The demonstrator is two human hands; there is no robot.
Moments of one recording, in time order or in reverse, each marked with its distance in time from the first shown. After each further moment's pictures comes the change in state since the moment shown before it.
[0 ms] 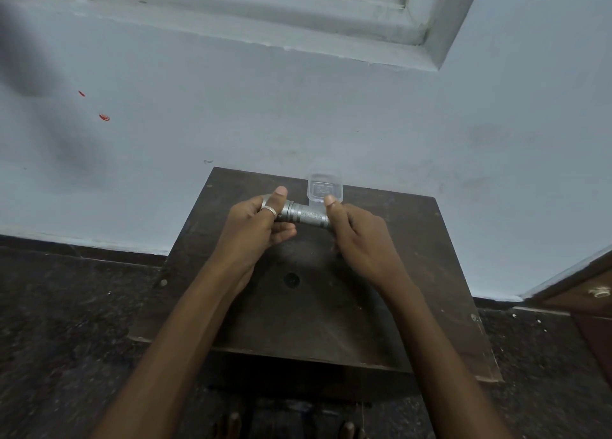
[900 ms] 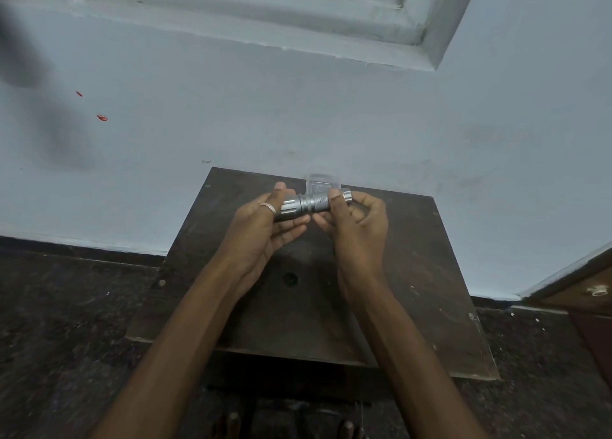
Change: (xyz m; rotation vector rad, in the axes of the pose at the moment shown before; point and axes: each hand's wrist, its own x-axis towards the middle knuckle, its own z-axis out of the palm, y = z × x) left_hand -0.004 0.004 0.007 -0.207 -0.092 -0.120; right_hand -0.005 -0.030 0.023 1.010 0.375 0.349
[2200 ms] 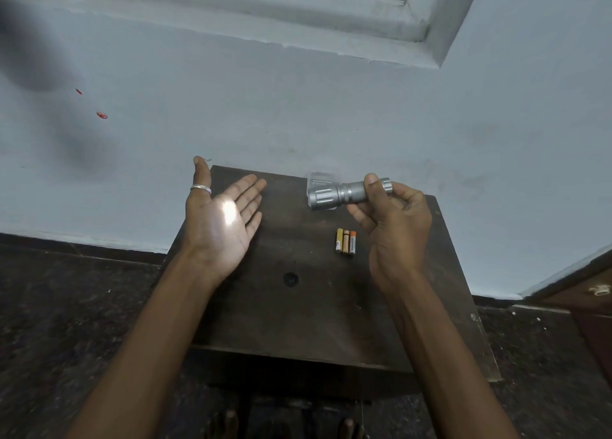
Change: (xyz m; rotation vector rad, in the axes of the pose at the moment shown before) left_hand 0.007 0.024 -0.037 -0.158 -0.084 -0.065; right_hand 0.017 -0.028 -0.026 0.114 0.050 -0.042
